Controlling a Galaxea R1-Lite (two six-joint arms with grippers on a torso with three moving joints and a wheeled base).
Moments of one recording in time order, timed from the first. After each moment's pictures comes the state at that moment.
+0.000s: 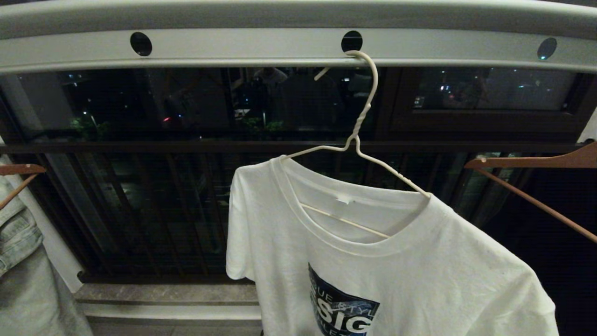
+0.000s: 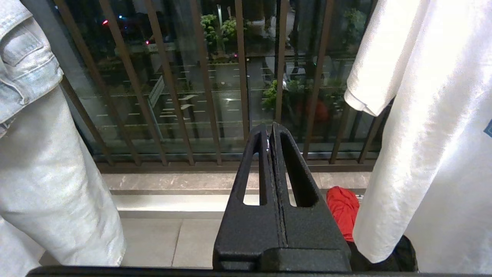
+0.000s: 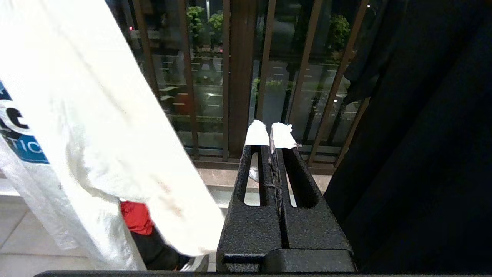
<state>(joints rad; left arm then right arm) 0.02 0.00 0.00 0.00 -0.01 0.02 0.01 0.00 -0.01 0.04 0.01 -0.03</state>
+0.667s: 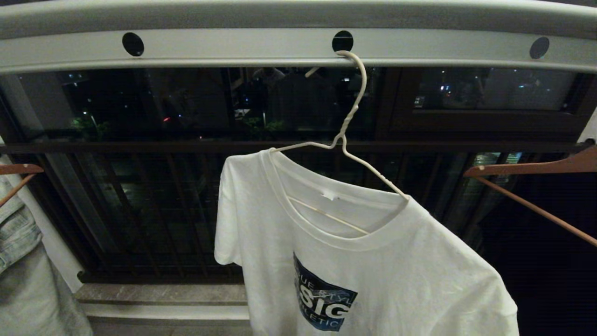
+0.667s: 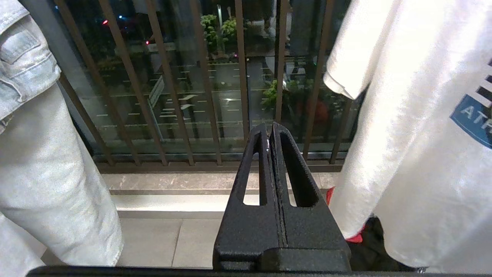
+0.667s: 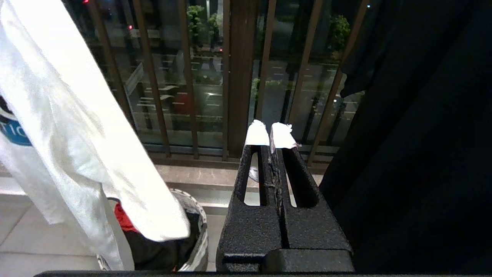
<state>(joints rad) 0.02 0.00 0.00 0.00 -0.02 0.02 0.01 0.00 -0.01 0.04 0.01 -0.03</state>
